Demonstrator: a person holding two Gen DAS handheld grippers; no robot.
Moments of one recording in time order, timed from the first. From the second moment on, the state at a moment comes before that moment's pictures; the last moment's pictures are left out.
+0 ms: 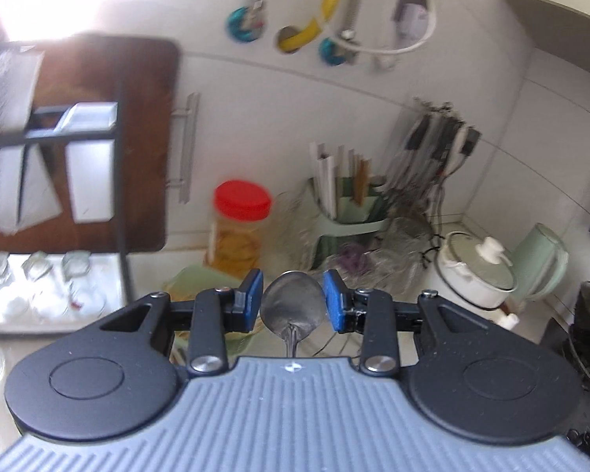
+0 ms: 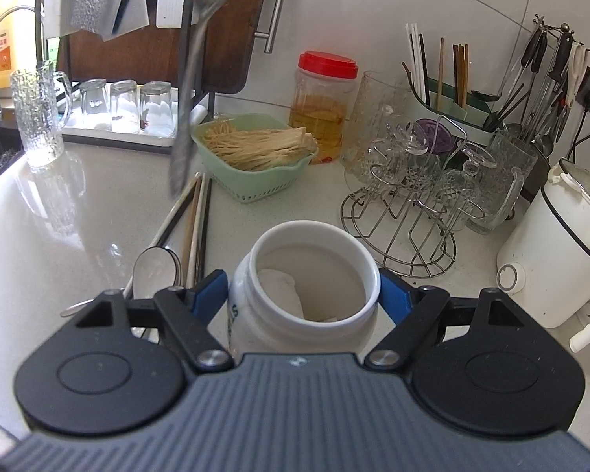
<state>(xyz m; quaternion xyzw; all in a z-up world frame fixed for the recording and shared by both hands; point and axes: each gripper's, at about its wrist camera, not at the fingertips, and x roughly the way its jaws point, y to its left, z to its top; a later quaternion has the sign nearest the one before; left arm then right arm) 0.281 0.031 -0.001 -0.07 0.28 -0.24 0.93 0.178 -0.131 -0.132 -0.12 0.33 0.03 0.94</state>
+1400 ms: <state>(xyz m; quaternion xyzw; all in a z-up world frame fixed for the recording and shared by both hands) 0.253 -0.062 -0.064 0.05 0.32 -0.37 0.87 0.168 -0.142 -0.141 -0.06 0.32 0.02 0.95</state>
